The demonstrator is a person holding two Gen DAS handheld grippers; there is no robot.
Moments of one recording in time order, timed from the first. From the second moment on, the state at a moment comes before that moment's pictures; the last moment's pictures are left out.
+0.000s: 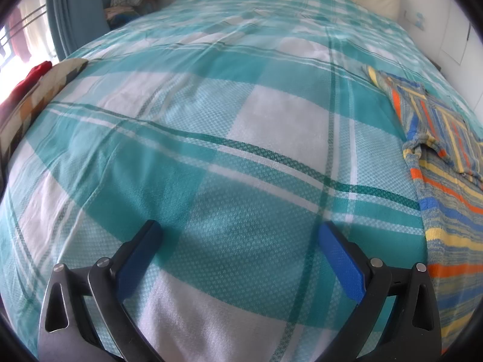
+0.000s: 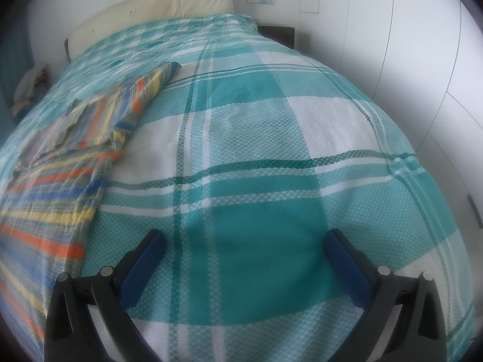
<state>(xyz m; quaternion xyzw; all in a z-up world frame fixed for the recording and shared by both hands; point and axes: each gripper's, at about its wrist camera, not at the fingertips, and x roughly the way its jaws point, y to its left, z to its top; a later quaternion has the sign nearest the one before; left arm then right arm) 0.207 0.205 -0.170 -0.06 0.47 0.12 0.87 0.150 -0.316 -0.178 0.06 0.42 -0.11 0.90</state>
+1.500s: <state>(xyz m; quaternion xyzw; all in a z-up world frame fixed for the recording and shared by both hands) 0.207 0.204 -0.170 -0.06 0.47 0.12 0.87 0.149 -0.316 -0.178 0.06 0.41 -0.11 0.90</state>
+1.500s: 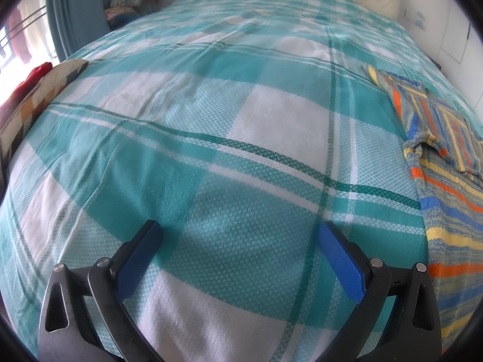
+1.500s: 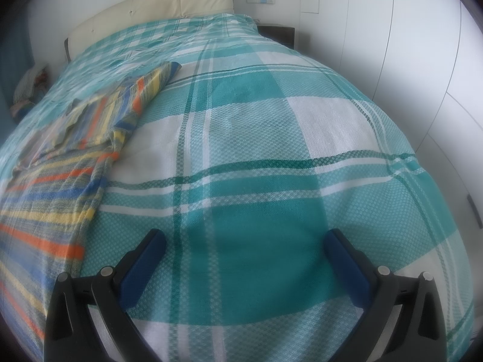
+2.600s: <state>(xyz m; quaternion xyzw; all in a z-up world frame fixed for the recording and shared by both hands) 0.129 0.202 -0.117 -0.10 0.50 -0.07 0.86 0.103 -0.310 -0.116 0.06 0.43 -0.03 0.90</state>
